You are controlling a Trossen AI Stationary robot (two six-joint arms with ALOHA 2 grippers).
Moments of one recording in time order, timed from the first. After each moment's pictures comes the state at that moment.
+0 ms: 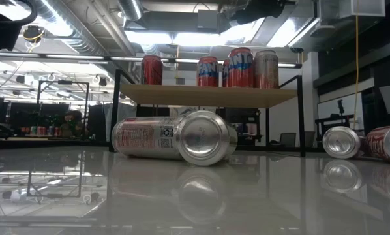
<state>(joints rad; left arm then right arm) -0.81 1.73 1.09 -1.15 -0.15 -2.03 0.26 1.46 1.36 -0.68 0.17 0.33</state>
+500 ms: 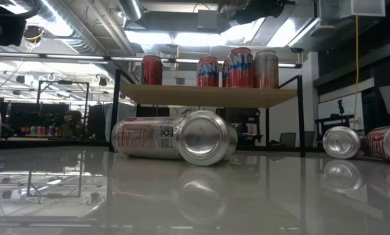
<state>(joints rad) -0.81 1.73 1.10 -1.15 -0.22 -2.03 0.26 1.46 1.36 -0.68 0.17 0.33</state>
